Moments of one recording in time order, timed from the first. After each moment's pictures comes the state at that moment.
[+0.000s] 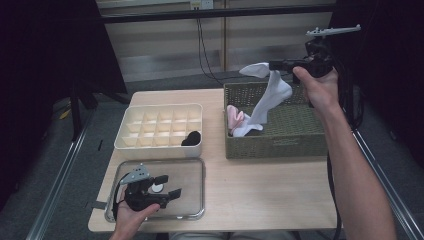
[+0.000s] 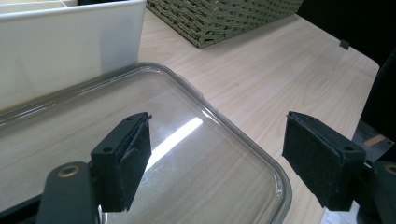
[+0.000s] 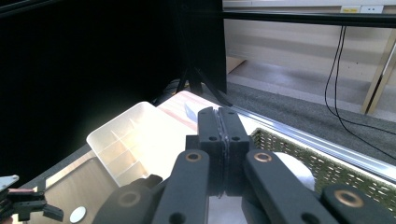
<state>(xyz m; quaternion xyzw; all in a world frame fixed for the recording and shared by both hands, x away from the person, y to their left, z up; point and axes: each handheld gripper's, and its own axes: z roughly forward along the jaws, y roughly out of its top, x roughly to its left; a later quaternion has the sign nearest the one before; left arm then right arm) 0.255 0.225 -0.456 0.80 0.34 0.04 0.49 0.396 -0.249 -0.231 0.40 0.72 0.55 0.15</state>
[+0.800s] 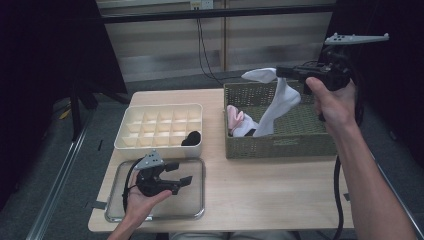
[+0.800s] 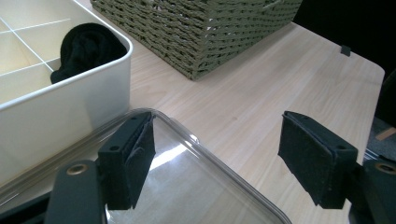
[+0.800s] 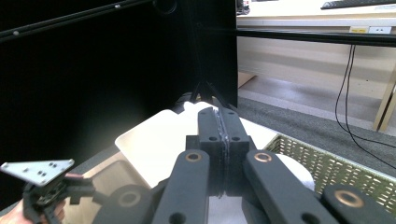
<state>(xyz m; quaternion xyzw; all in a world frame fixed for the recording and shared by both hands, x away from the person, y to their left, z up) 0.280 0.193 -0.433 0.81 0.31 0.06 0.49 0.334 -0.250 -0.215 0.37 0.71 0.58 0.16</state>
